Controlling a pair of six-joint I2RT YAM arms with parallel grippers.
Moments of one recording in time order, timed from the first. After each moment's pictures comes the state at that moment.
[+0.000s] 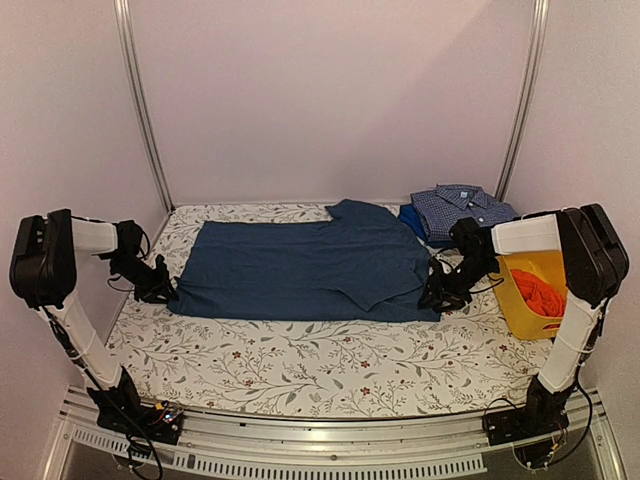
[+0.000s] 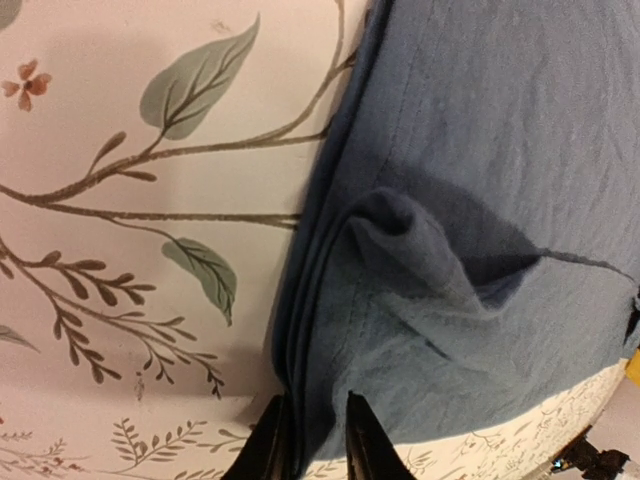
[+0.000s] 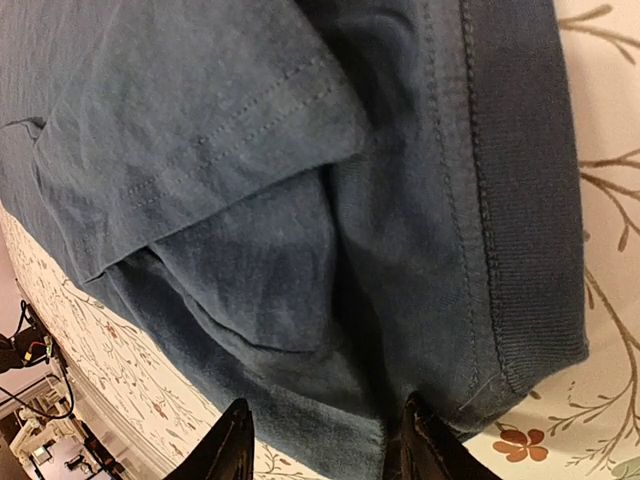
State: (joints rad) left arm 0.21 1.76 1.02 -0.69 0.37 -0.17; right arm 0.29 1.83 1.09 -0.64 -0.49 0.27
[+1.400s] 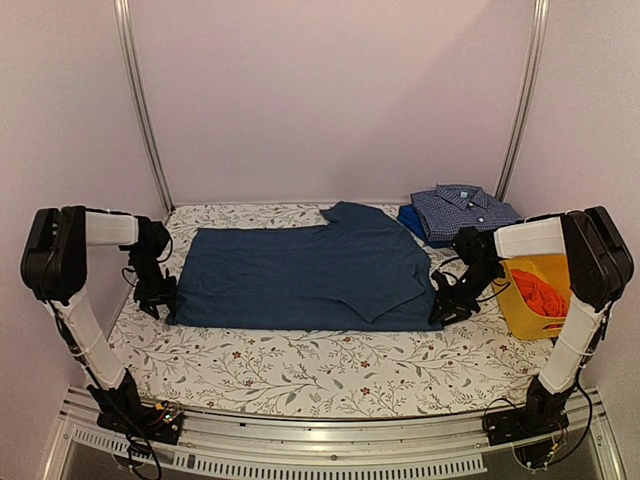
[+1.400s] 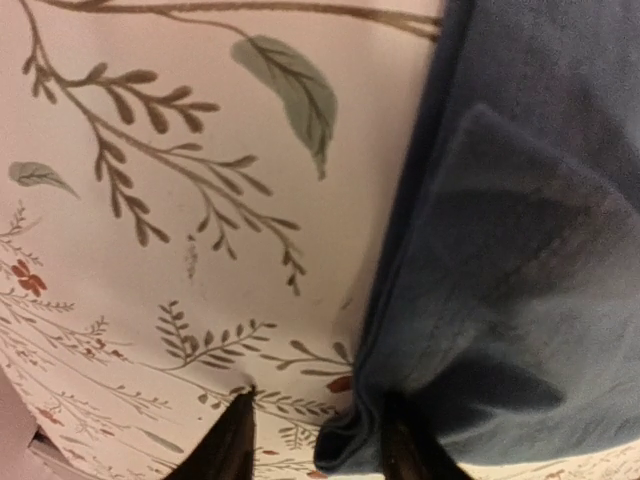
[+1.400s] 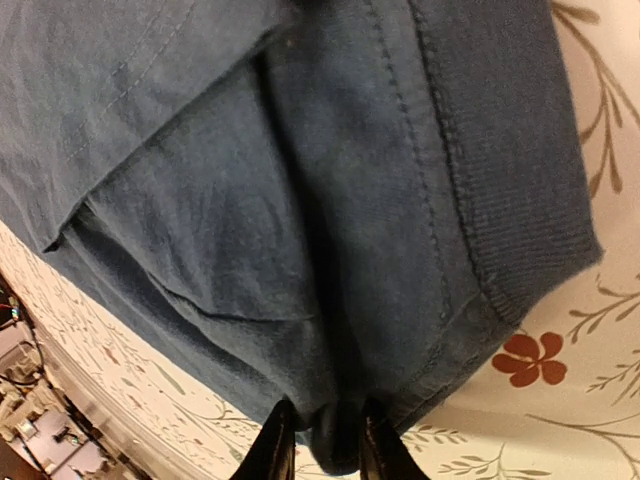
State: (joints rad) left arm 0.02 1.81 1.10 -0.95 -0.01 -0.24; right arm 0.30 1.80 1.04 -0.77 -0.45 0.20
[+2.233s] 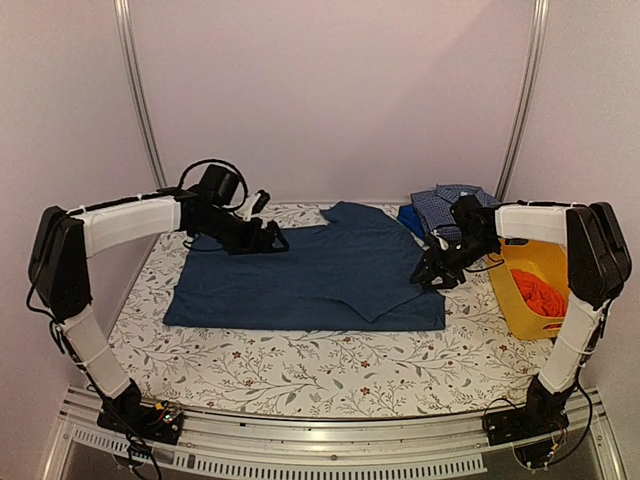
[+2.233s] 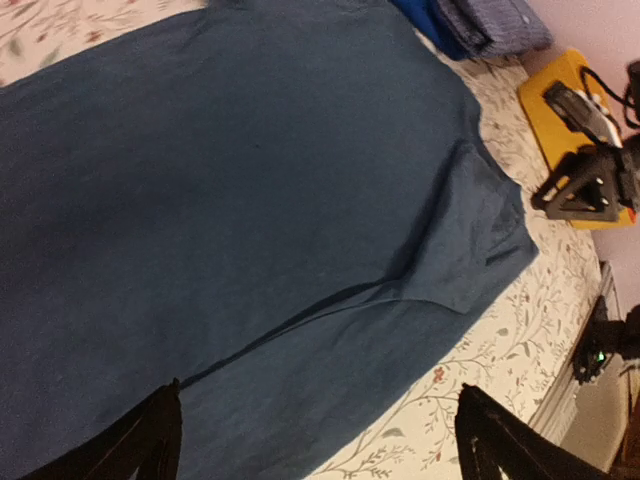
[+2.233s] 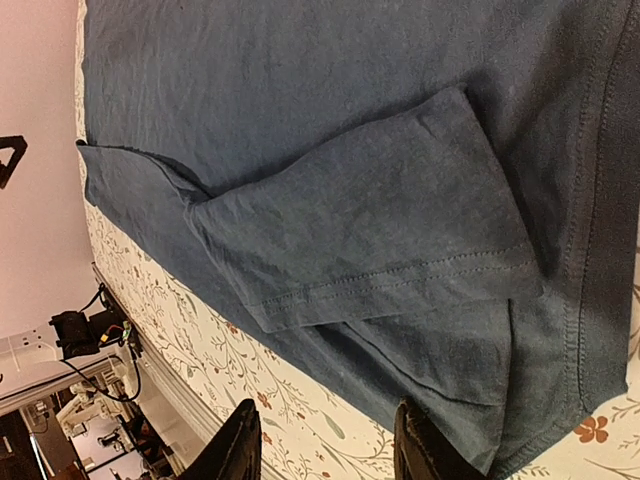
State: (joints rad) left arm -0.43 1.71 1.31 -0.52 0.35 -0.27; right arm 0.28 1.81 1.24 -0.72 -0.66 0.30
